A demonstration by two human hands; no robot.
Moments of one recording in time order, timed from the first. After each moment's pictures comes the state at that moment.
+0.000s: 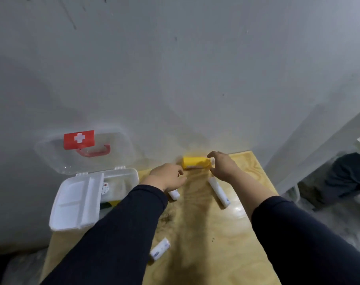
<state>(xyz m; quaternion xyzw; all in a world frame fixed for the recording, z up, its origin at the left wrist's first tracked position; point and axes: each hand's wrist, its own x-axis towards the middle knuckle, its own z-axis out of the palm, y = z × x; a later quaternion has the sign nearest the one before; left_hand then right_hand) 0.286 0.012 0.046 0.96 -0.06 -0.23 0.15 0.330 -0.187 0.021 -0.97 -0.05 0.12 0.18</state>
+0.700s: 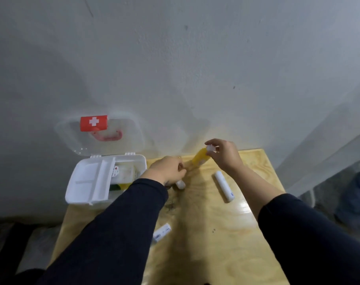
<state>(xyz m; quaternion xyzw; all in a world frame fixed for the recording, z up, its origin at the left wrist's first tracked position) 0.262 0.013 0.055 0.96 0.01 -0.21 0.18 0.322 -0.175 0.038 -0.92 -0.11 0.00 0.37</state>
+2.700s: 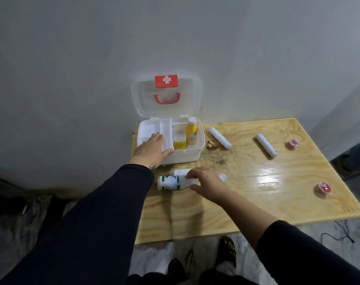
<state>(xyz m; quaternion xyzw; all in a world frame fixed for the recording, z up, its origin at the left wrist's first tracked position) 0.126 0.204 0.037 0.98 0.04 -0.14 0.11 0.099 -0.002 -0.011 -0.92 -0.26 0.14 0.24</state>
